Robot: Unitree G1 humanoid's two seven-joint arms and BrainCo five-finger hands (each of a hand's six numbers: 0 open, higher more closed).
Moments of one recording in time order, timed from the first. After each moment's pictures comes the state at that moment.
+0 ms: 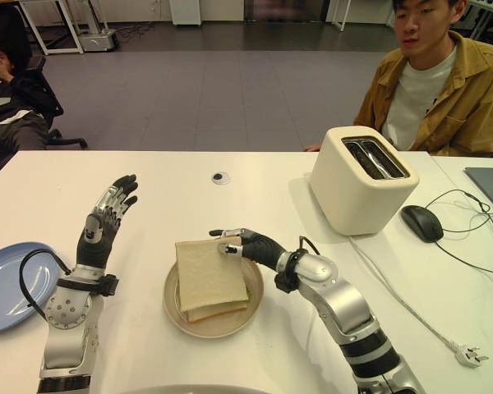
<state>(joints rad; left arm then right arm) 0.12 0.15 0.12 -0.26 -0.06 -0.26 -0.23 -0.17 -0.45 0.35 -0.29 0.33 0.49 0.49</state>
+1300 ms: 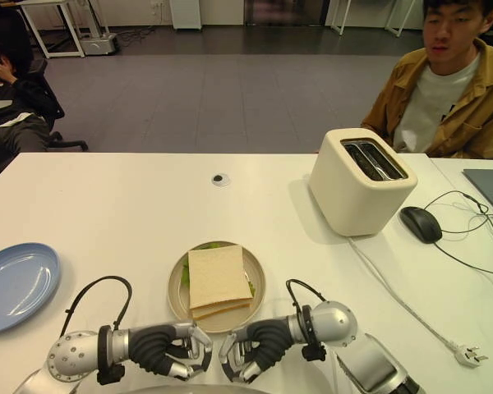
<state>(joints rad) 0.36 0.64 -0.38 -0.57 0.09 -0.09 -0.81 0.11 -0.67 0.50 -0.39 0.02 -0.06 1.05</state>
